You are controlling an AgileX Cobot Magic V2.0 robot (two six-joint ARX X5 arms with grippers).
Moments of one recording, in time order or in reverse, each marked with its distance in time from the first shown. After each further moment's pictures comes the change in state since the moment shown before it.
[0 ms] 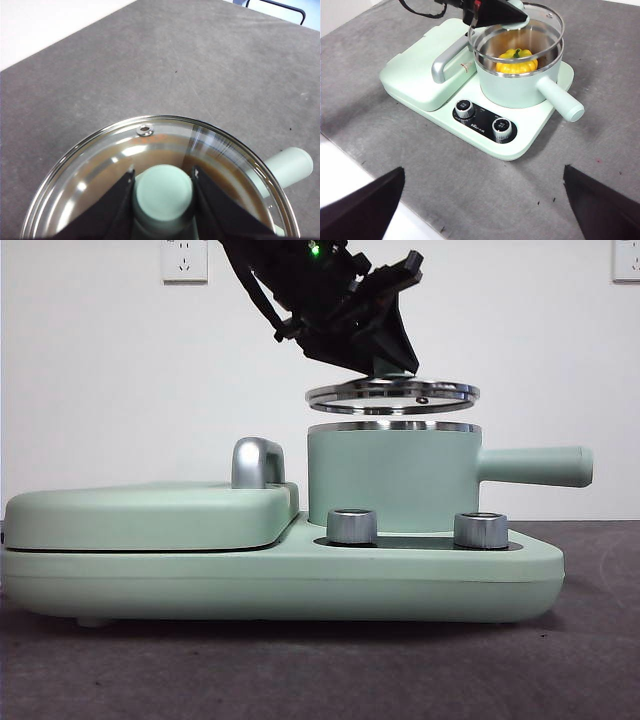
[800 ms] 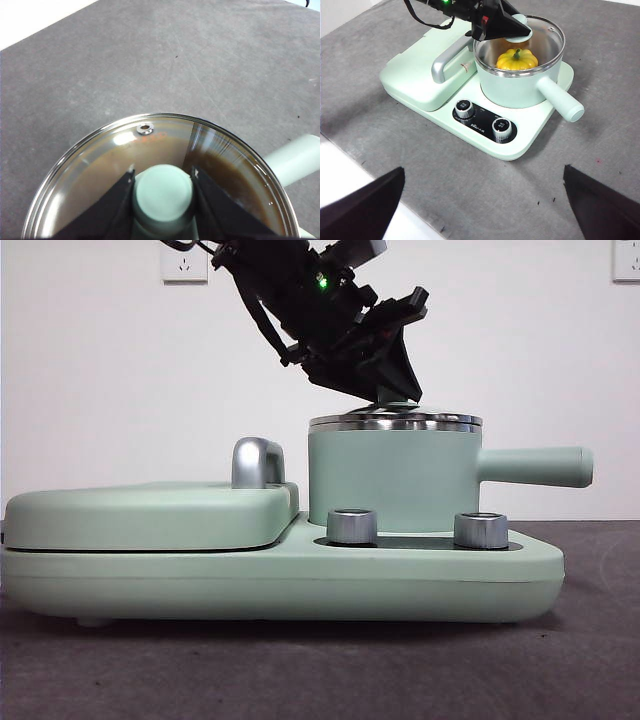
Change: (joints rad) left arm 0.000 0.052 0.000 0.015 0.003 0.010; right arm 0.000 0.000 0.000 0.000 0.000 0.001
